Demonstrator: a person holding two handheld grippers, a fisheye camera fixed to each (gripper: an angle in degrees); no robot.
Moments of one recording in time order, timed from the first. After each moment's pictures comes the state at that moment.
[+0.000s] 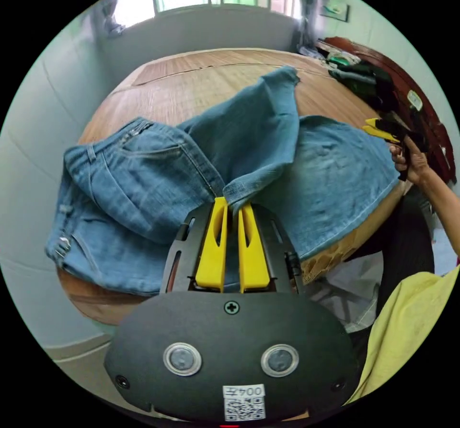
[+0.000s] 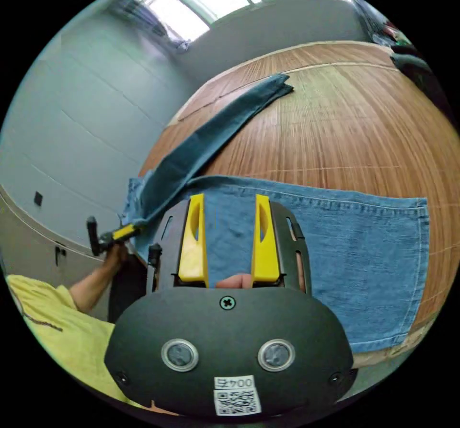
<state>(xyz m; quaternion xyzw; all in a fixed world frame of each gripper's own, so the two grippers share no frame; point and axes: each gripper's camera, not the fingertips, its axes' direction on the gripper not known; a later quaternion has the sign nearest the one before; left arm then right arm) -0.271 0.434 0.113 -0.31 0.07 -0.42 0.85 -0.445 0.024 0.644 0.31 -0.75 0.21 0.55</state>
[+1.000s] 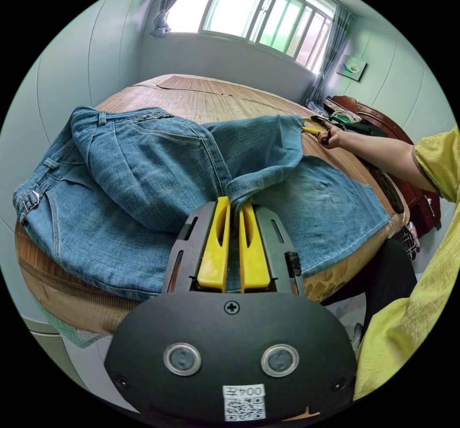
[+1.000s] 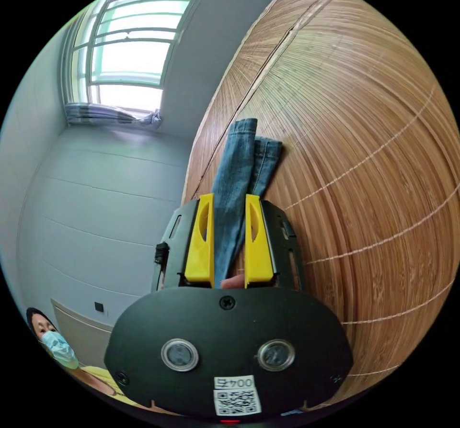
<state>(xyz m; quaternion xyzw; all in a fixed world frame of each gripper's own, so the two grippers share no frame) -0.225 0.536 0.027 -0.18 0.04 -0.53 0.83 -0.318 -0.264 0.792 0.22 -0.86 0.33 0.33</state>
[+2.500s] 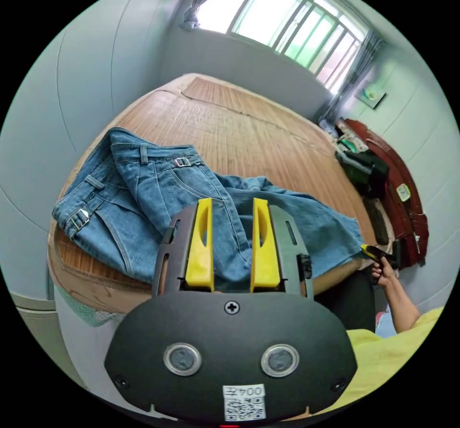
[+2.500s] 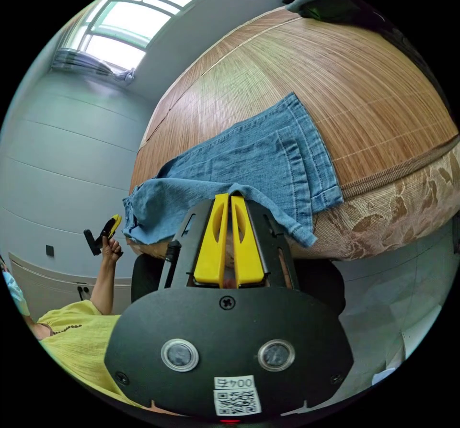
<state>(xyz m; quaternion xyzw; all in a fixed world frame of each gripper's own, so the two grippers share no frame) -0.345 0.460 -0.035 -0.19 0.05 -0.60 0.78 -0.437 0.136 0.666 0.17 -0.79 0.30 0.51</state>
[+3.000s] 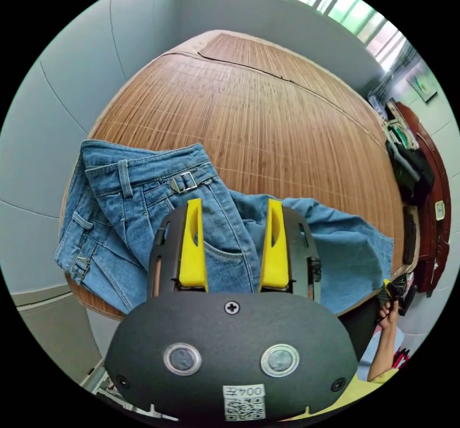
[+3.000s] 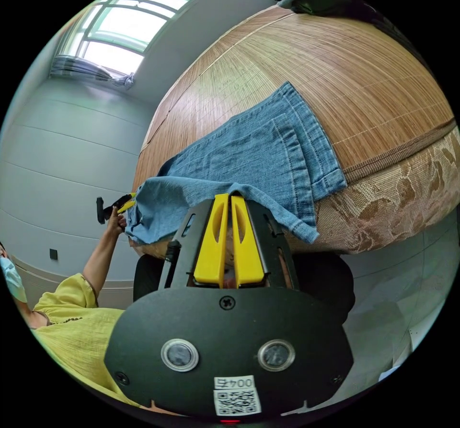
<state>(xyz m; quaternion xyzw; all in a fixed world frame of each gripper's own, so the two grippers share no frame) -0.430 0.427 0.105 -0.36 0.04 -0.59 0.72 -0.444 0.147 0.657 0.17 -0.79 0.31 0.50</state>
